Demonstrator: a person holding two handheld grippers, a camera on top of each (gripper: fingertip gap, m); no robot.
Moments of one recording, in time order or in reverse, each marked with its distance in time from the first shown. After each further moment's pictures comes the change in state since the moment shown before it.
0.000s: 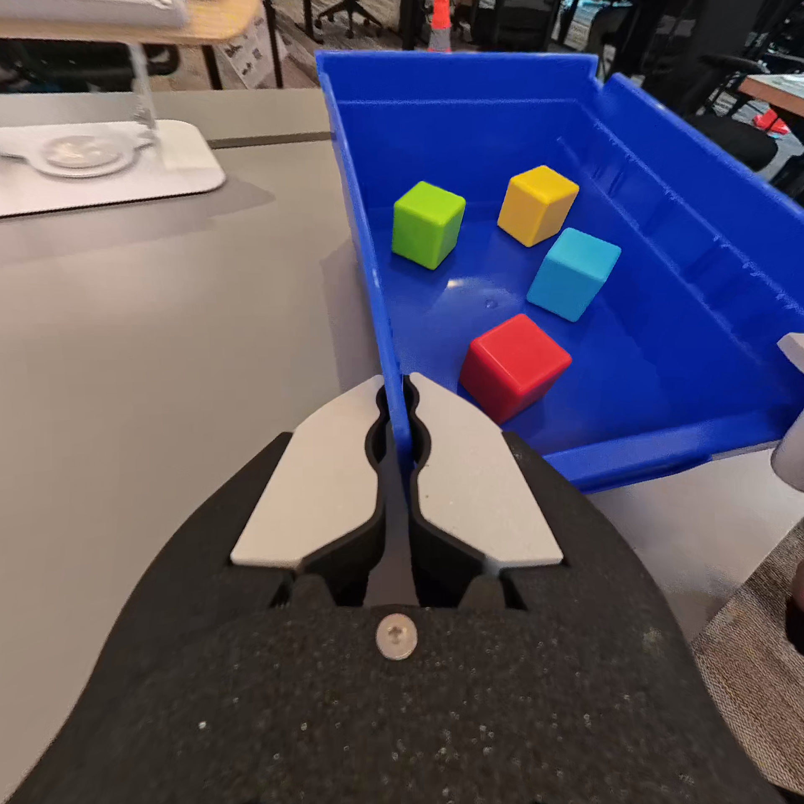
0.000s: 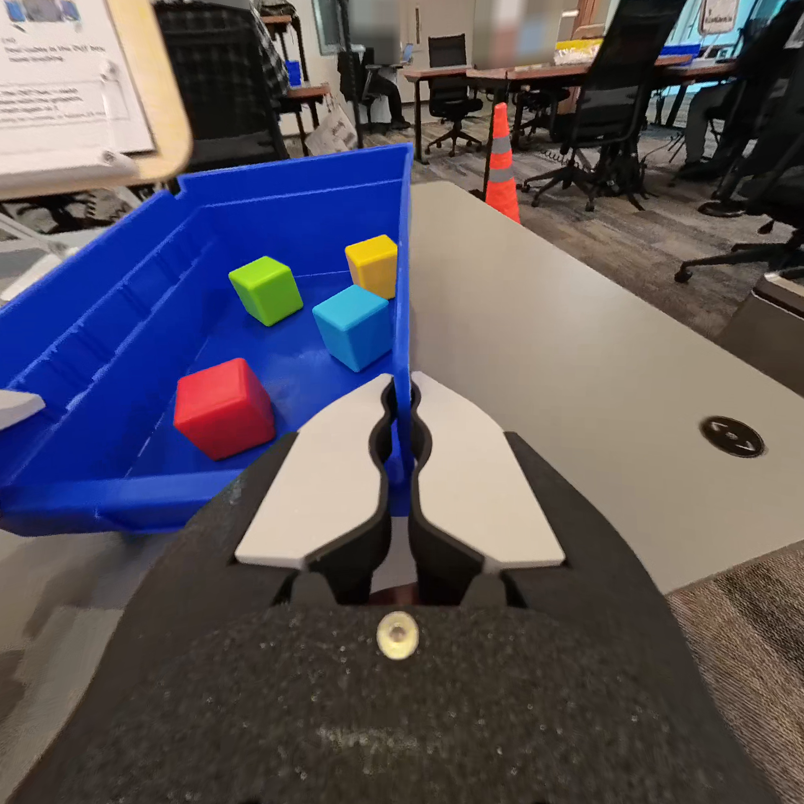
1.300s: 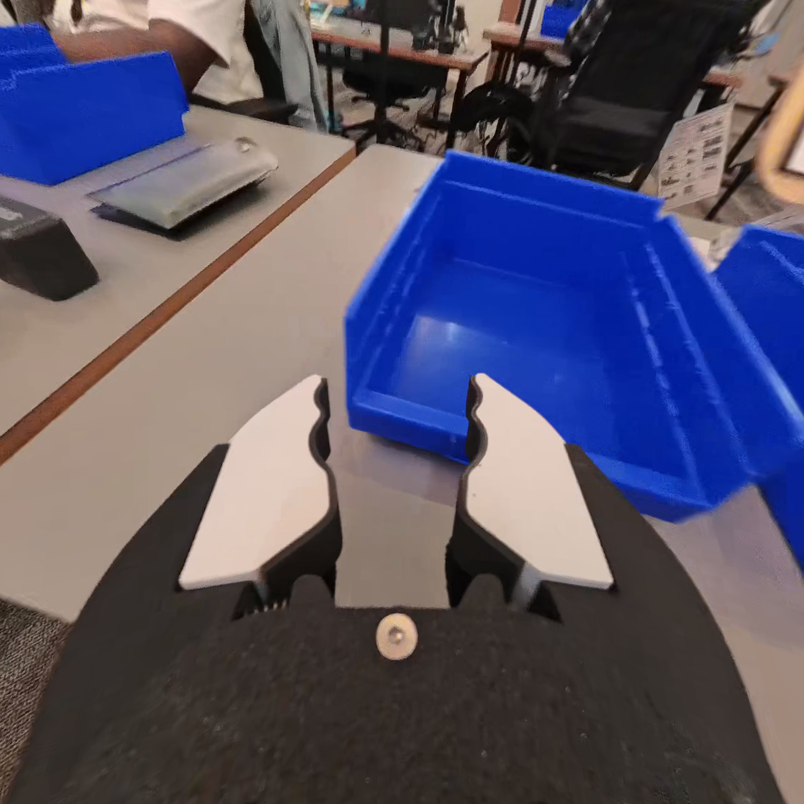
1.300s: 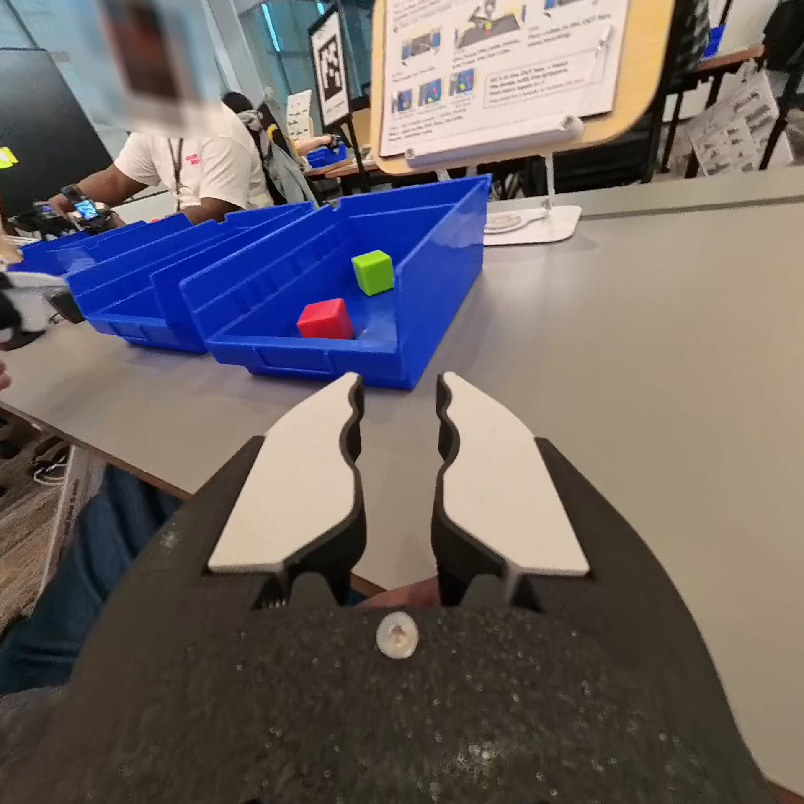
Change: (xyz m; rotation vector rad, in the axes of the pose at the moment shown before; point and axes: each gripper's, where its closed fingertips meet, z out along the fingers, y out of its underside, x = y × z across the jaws) left arm -0.431 0.046 -0.313 0.176 -0.731 -0.272; right arm -0.188 0.032 -0.085 -0.002 -0.763 0.011
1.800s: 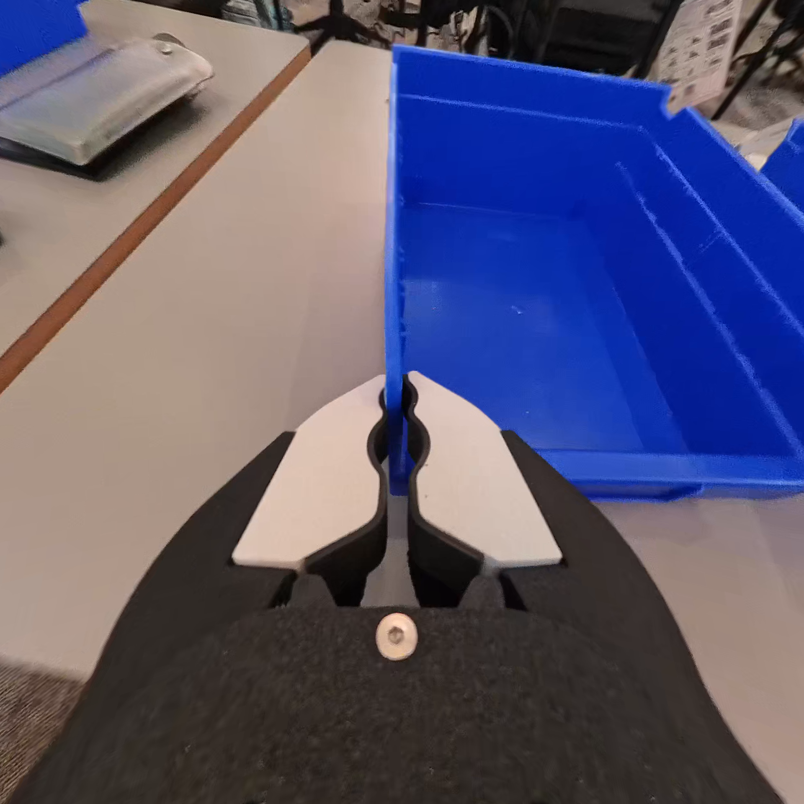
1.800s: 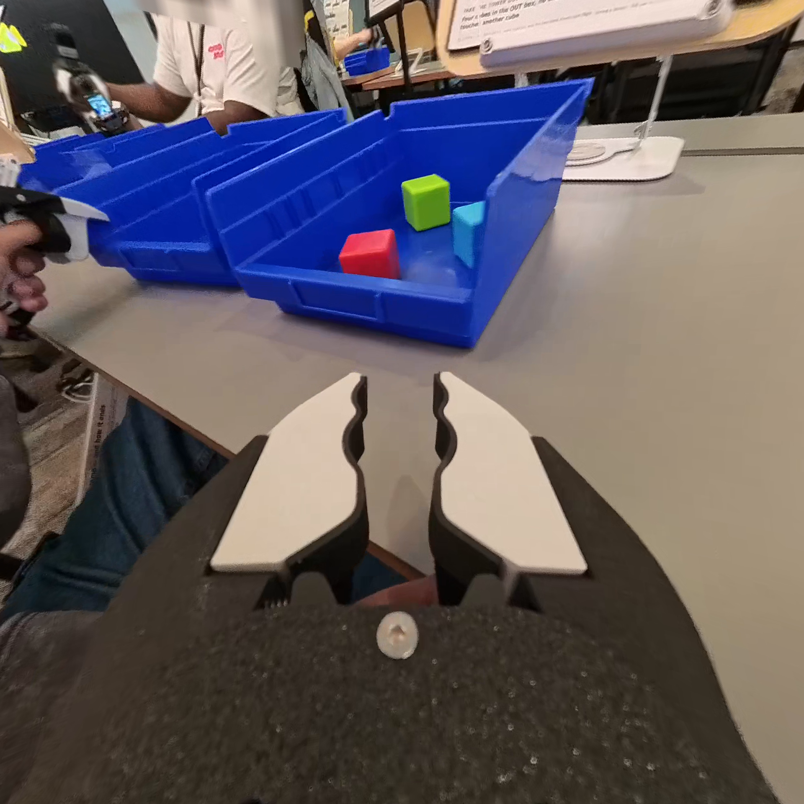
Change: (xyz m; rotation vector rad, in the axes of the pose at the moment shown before) left arm -0.001 0.029 0.030 -0.156 0.073 0.036; right arm -0.035 0.035 0.021 -0.150 -0.089 -0.057
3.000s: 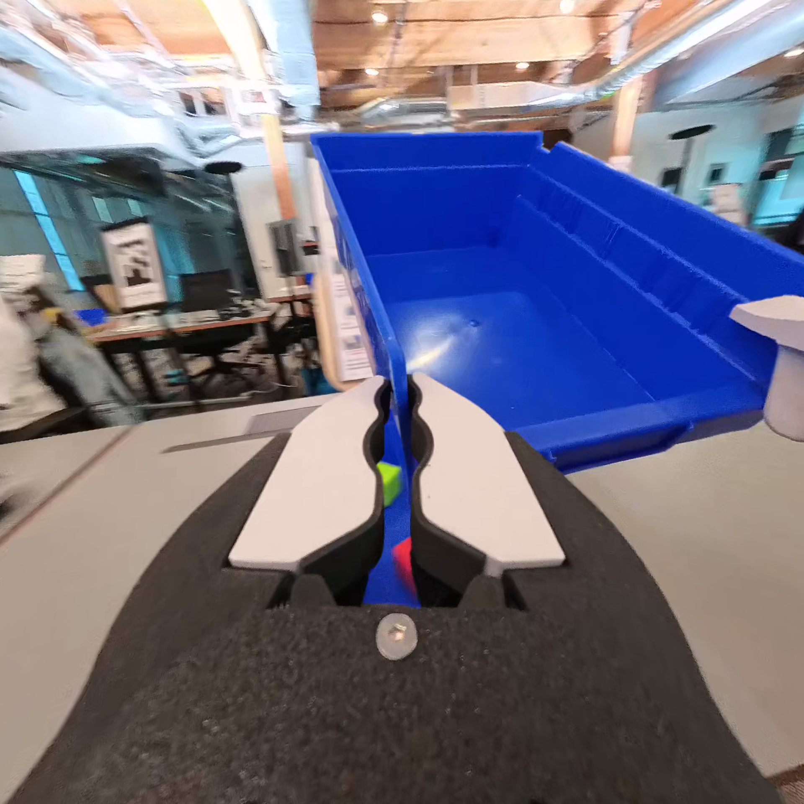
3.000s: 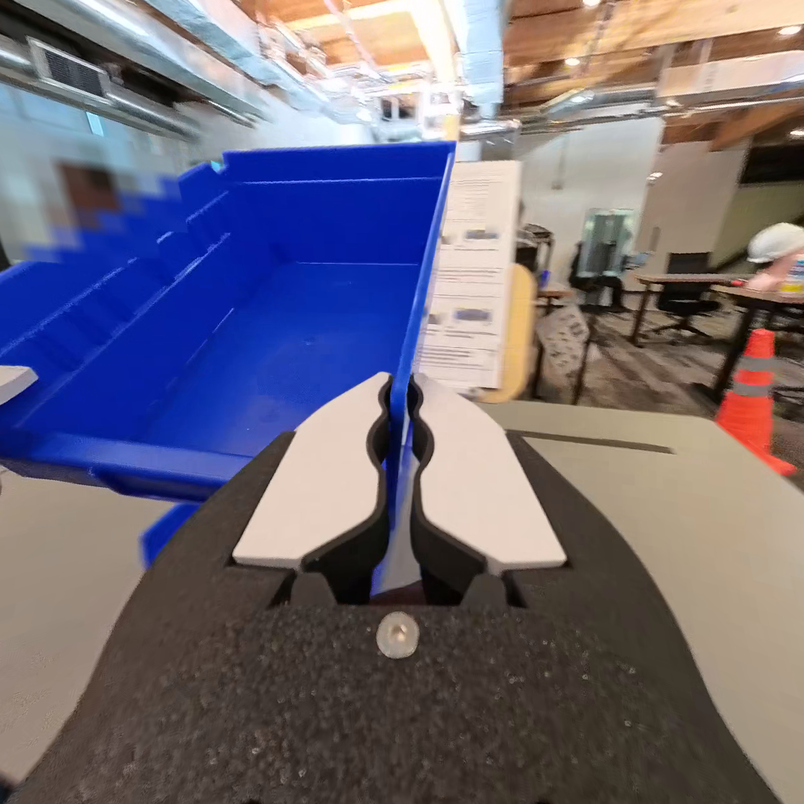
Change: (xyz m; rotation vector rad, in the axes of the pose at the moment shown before) left arm 0.318 -0.108 -0.179 0.606 0.313 0.256; right arm 0.026 -0.225 -0.043 0.435 0.325 -0.136
